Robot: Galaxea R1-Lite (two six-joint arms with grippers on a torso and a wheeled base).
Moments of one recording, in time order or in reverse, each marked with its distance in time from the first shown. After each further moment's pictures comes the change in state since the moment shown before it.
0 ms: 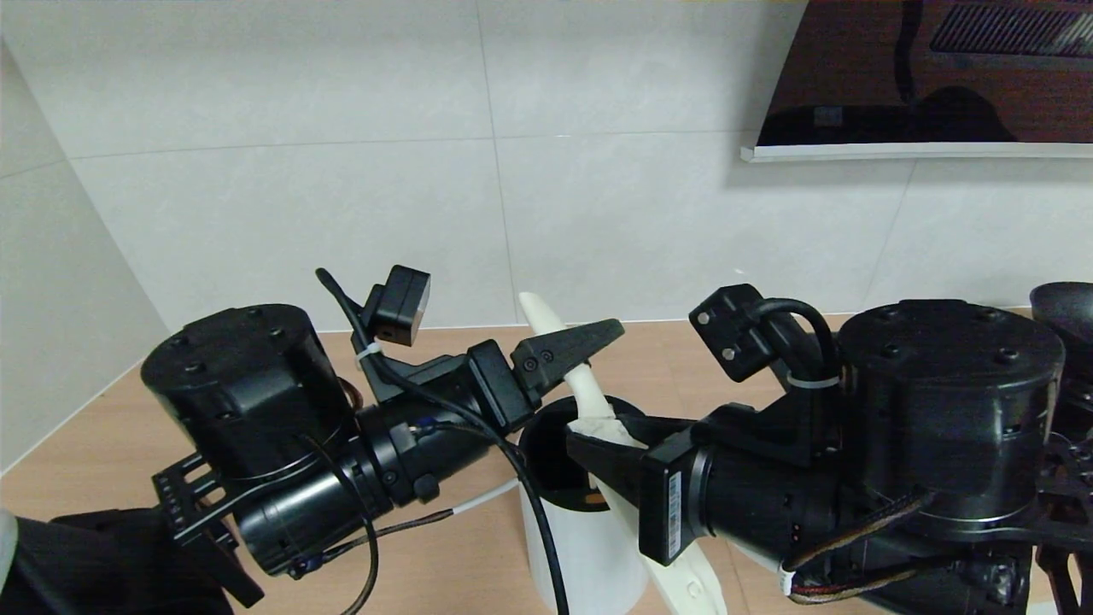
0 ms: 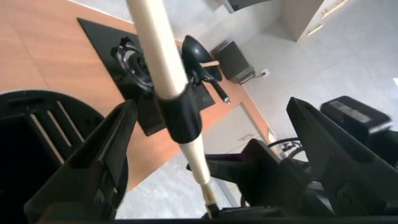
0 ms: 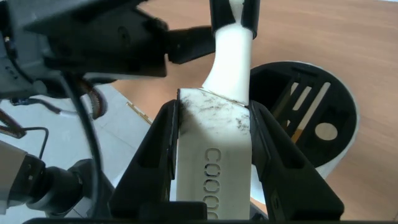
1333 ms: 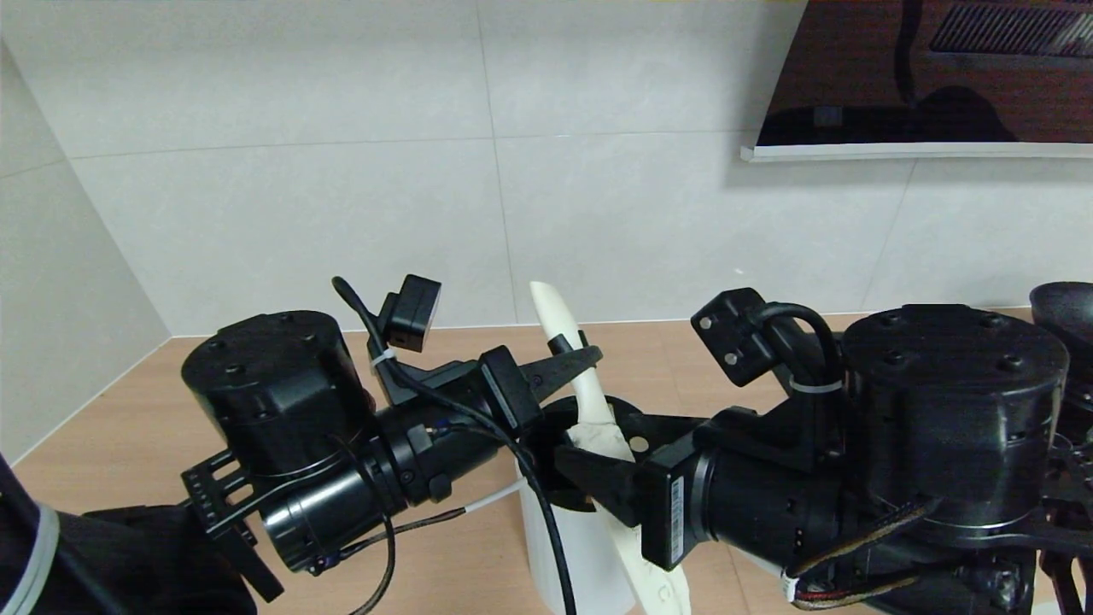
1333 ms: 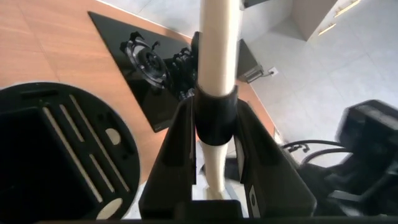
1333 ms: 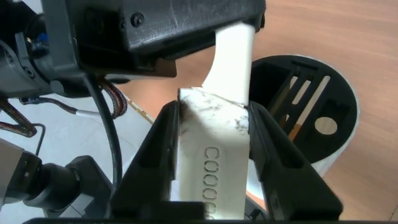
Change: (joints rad) left arm 0.004 0.032 -0.006 0.000 0.019 0.001; right arm 0.001 -0.003 0.009 -0.001 -0.001 0.000
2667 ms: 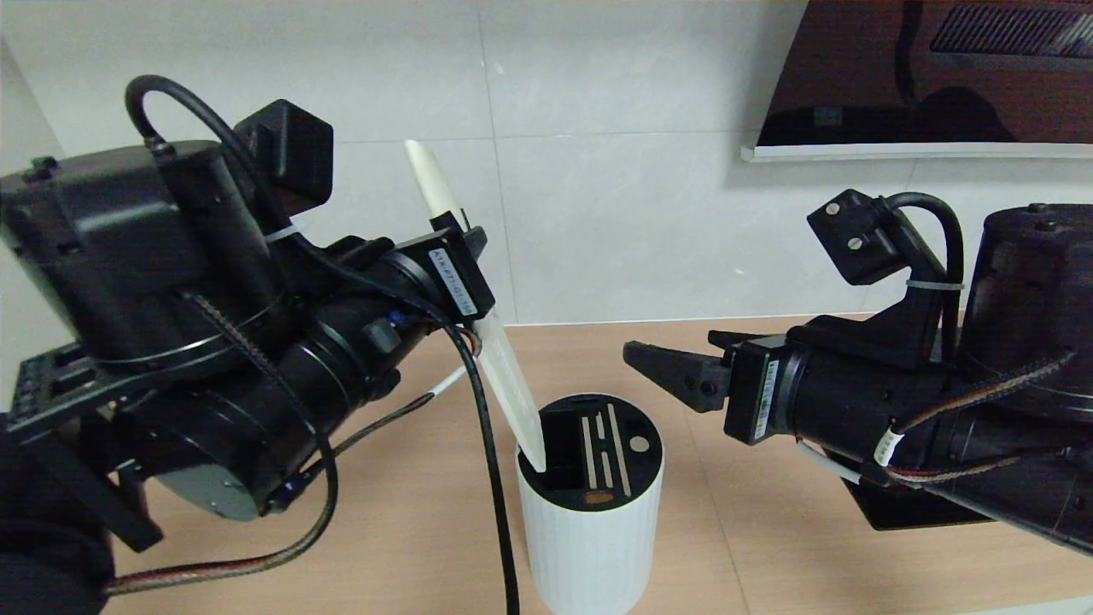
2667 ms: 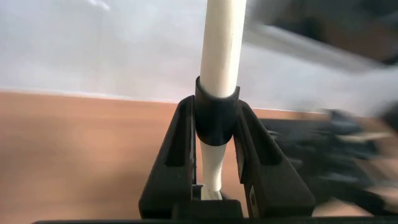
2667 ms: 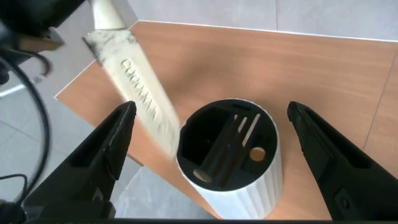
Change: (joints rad) left arm -0.076 -0.167 -0.272 0.400 0.752 0.601; right arm -0.154 -0.109 -0.024 0.033 0.000 -0.009
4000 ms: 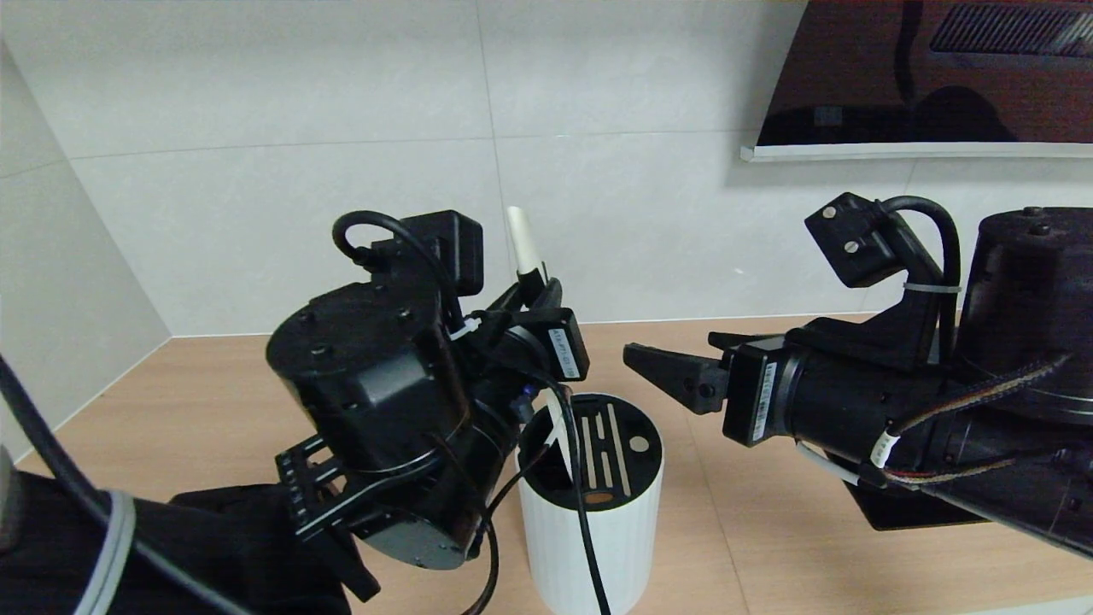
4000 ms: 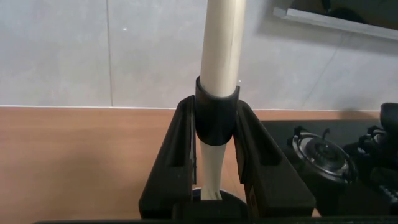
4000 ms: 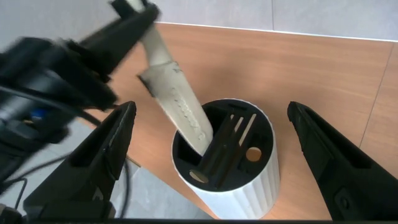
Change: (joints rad) left arm -0.112 0.247 0.079 -0.383 0.109 0.136; right arm -0.001 0.004 0.003 -0.002 -0.005 -0.002
